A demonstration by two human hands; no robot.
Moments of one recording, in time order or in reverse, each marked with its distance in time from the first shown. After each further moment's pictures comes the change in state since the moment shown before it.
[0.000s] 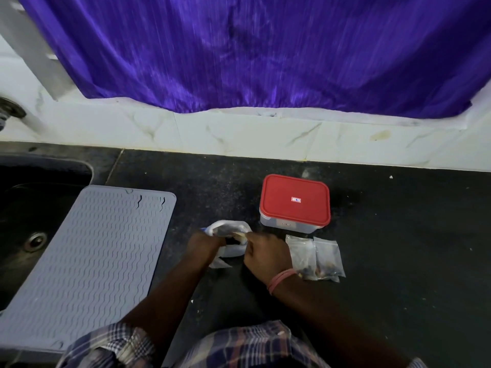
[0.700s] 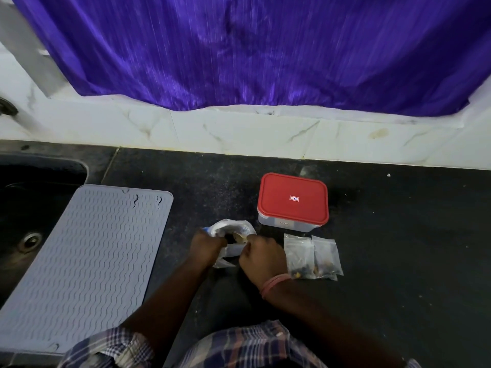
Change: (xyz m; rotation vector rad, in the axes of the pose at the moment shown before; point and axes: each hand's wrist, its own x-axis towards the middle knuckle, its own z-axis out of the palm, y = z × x) left_hand -0.005 -0.002 0.013 -0.103 0.024 0.056; right_hand -0.009 -0.014 -0.004 0.082 -0.031 0.182
